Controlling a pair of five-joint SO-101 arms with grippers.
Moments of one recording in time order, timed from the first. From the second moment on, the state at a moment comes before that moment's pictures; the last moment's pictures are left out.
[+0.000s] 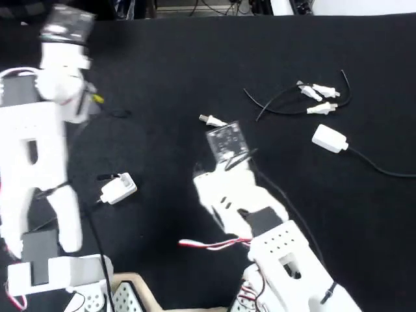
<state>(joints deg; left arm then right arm) -17.4 -7.4 -13.0 84.4 -22.7 -28.5 -55.3 77.6 27.8 -2.5</state>
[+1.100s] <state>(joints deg) -31.7 -7.3 36.4 58.1 -4.5 -53.9 6.0 19.9 48.7 -1.5</state>
